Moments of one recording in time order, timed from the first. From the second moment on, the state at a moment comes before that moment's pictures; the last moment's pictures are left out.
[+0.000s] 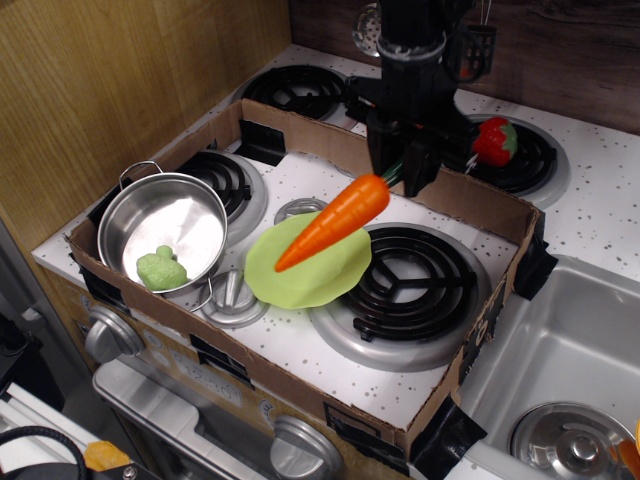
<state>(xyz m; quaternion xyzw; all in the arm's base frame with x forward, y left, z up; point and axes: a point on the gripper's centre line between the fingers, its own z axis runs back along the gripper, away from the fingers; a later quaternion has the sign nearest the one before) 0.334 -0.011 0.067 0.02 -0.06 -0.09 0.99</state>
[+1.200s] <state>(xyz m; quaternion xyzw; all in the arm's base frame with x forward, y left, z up) 0.339 -0.006 0.034 0.01 -0.07 -0.07 0.99</state>
